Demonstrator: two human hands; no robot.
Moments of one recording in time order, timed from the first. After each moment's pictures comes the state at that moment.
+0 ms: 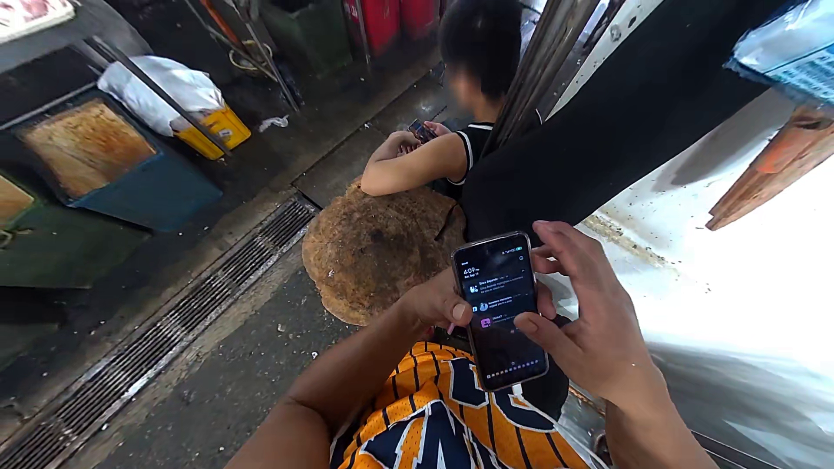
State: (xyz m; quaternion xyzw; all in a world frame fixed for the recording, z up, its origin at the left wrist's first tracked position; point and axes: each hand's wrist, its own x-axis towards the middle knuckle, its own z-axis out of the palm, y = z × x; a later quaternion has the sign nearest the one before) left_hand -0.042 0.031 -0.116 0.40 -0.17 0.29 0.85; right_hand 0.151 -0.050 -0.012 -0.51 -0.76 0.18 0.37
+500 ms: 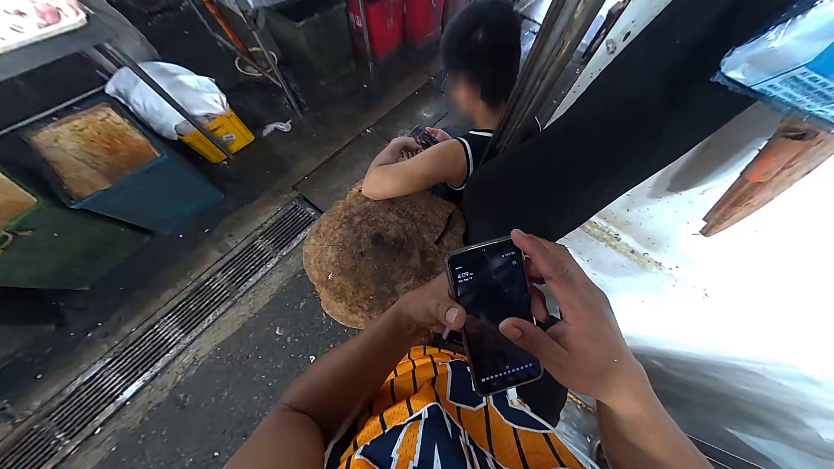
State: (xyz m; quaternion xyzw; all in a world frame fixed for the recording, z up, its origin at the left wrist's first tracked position) left_hand -0.049 0.028 -0.111 0.38 -0.17 0.30 0.86; right_hand 0.145 -0.046 -0.016 -0.49 -0.76 0.22 0.37
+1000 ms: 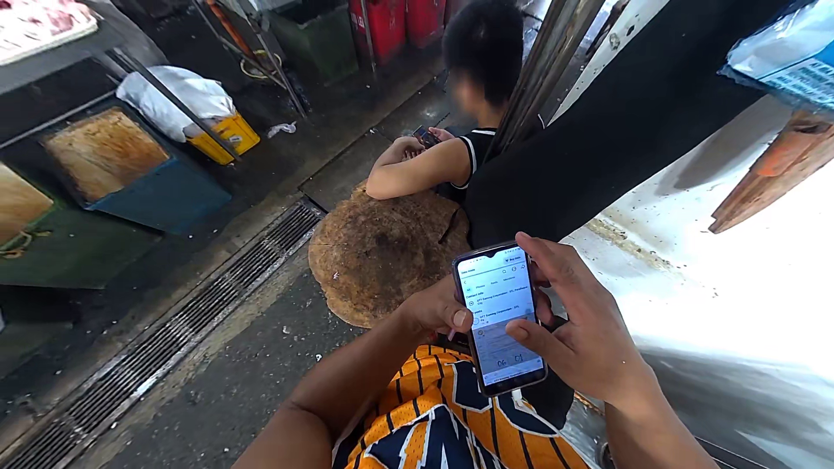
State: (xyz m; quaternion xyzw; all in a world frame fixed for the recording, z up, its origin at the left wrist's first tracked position) left_hand -0.050 0.024 -0.115 0.39 -0.18 0.29 0.86; right_hand 0.147 -0.049 -0.019 -0.49 -0.76 0.23 0.36
